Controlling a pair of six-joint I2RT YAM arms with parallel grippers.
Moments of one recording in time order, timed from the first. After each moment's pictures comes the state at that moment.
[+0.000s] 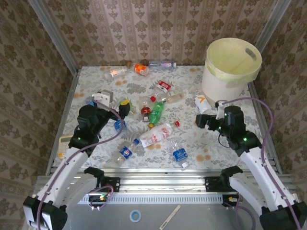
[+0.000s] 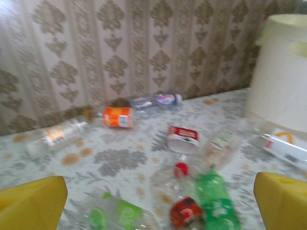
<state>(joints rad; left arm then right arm) -0.39 0.79 0.68 -0.04 0.13 -0.04 0.25 0.80 0.72 -0.58 -0.13 0.32</state>
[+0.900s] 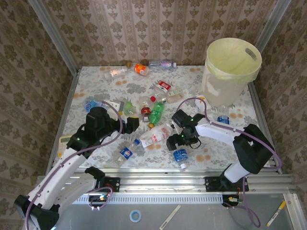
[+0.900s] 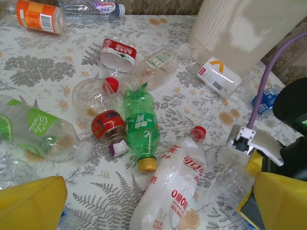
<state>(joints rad) -0.55 0.77 0.76 -0.45 0.19 -0.25 0.69 1.57 0.92 -0.75 -0.19 0.35</state>
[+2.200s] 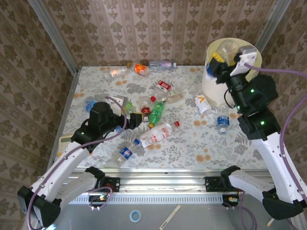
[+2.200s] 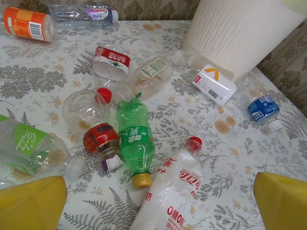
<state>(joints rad) -0.55 0.87 0.79 -0.36 0.22 -0.25 0.34 1.01 1.38 -0.08 0.16 -0.01</state>
